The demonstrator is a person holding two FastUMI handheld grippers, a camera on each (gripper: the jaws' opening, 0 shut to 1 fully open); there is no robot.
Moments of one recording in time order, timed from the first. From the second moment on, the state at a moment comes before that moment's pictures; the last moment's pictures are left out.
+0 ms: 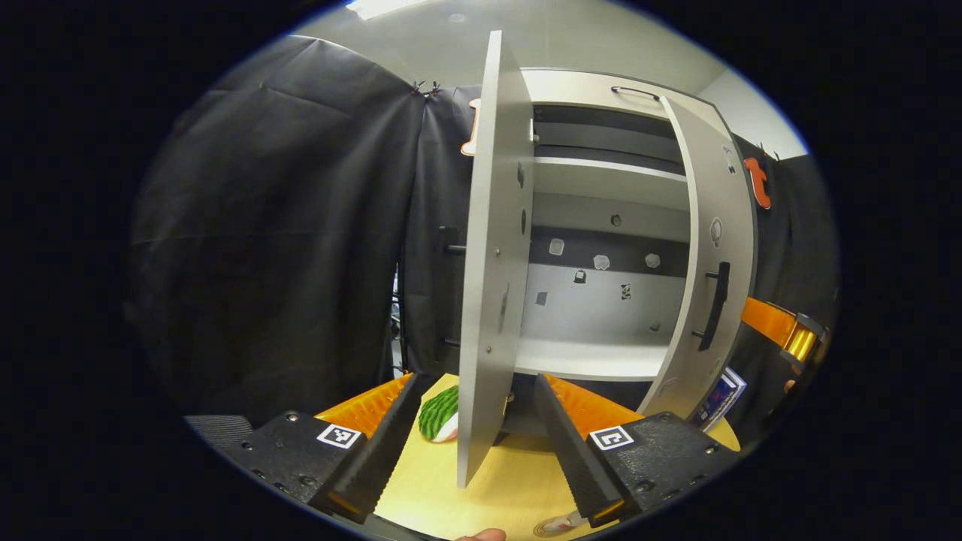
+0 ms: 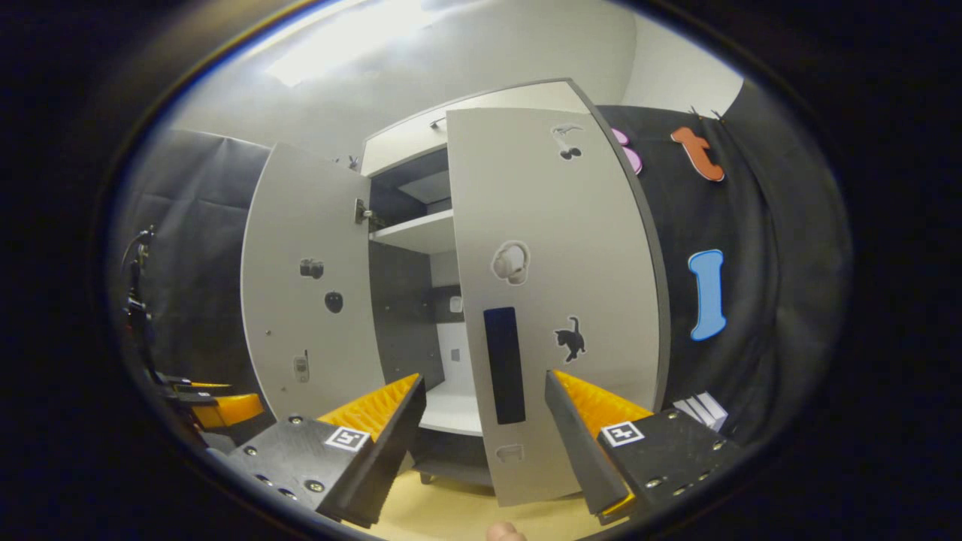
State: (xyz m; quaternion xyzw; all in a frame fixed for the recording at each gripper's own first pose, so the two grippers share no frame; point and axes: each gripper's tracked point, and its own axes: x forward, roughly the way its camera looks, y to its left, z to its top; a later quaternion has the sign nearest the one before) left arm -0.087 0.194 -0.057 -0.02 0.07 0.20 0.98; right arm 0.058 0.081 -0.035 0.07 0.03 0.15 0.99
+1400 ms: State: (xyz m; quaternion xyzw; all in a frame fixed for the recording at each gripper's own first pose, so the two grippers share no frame) left arm -0.041 0.208 -0.032 -0.03 0.03 0.16 0.99; right arm 0.058 0.091 -0.035 0.06 0.03 0.13 0.99
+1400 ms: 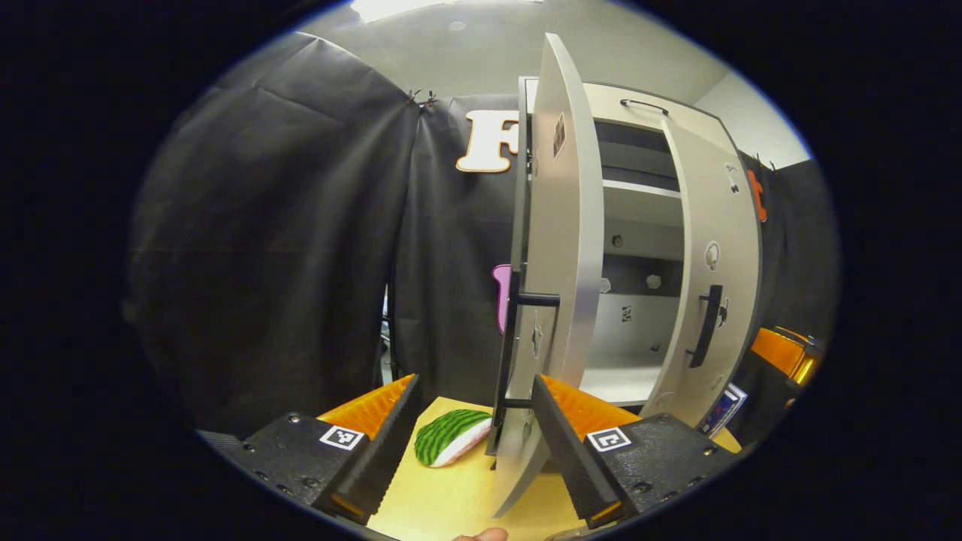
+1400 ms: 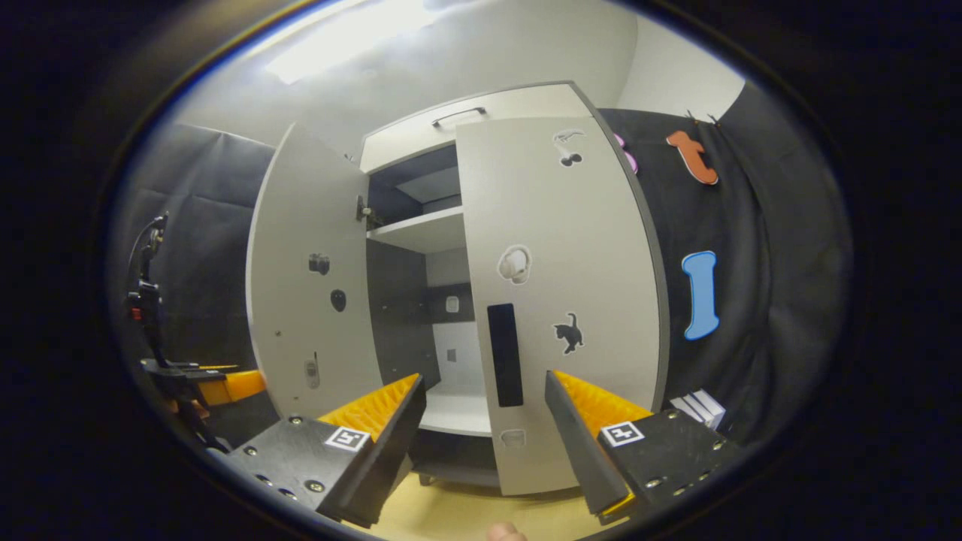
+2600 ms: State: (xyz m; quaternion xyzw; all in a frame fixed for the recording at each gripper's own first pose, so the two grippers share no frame) left arm 0.032 0.058 -0.004 0.02 0.00 0.03 1.00; right arm 0.041 0.030 -0.011 0.03 -0.01 0.04 1.00
